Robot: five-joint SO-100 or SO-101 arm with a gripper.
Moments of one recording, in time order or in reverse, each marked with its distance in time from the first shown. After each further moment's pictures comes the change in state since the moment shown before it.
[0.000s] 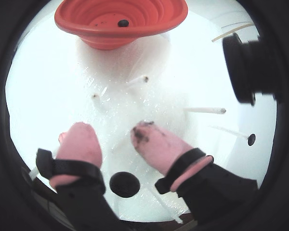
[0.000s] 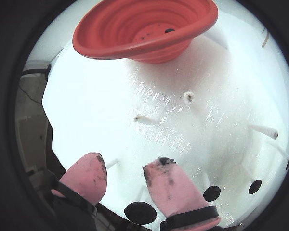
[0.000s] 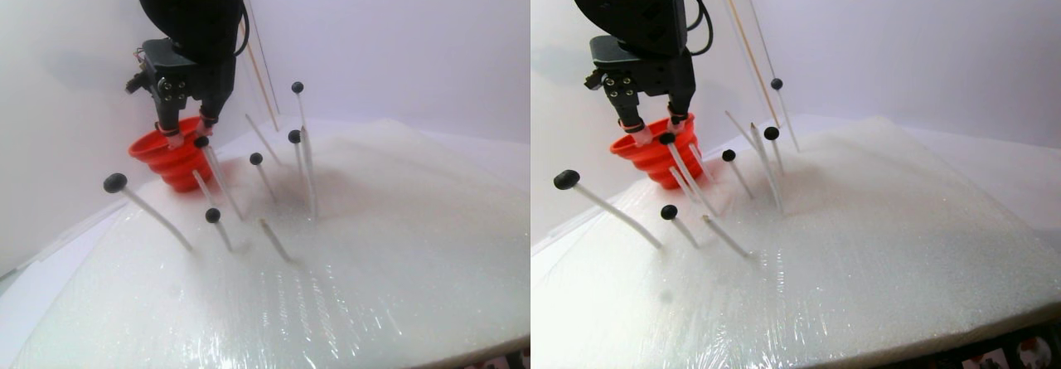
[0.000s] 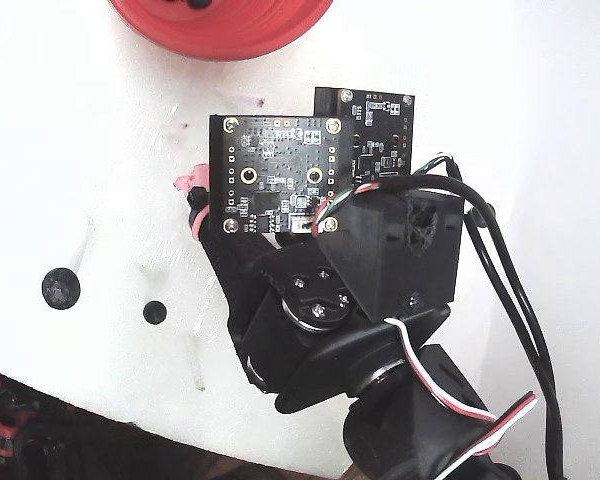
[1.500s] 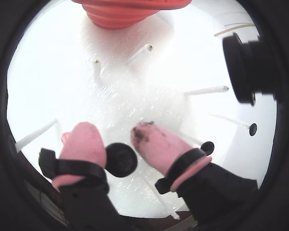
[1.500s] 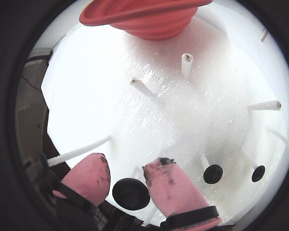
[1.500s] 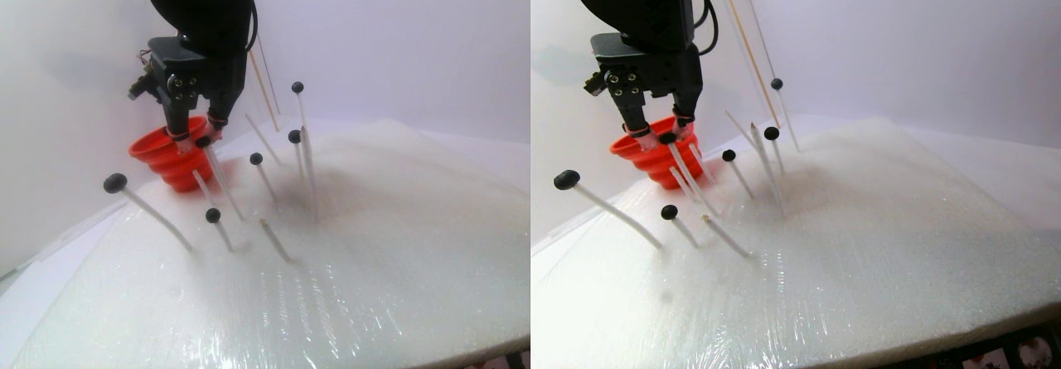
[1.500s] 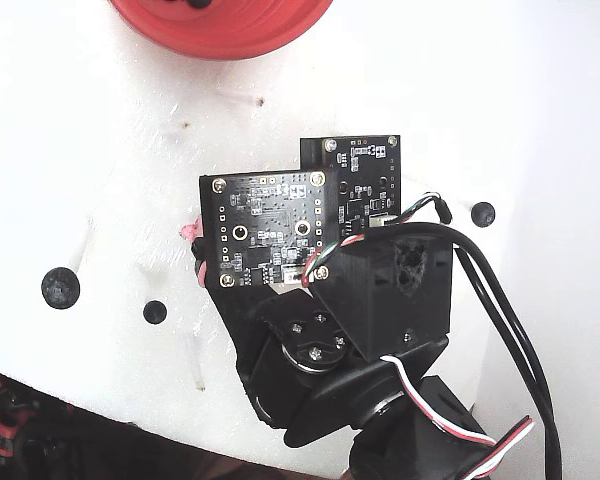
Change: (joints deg) arm 1.9 3.9 4.9 2.6 -4.4
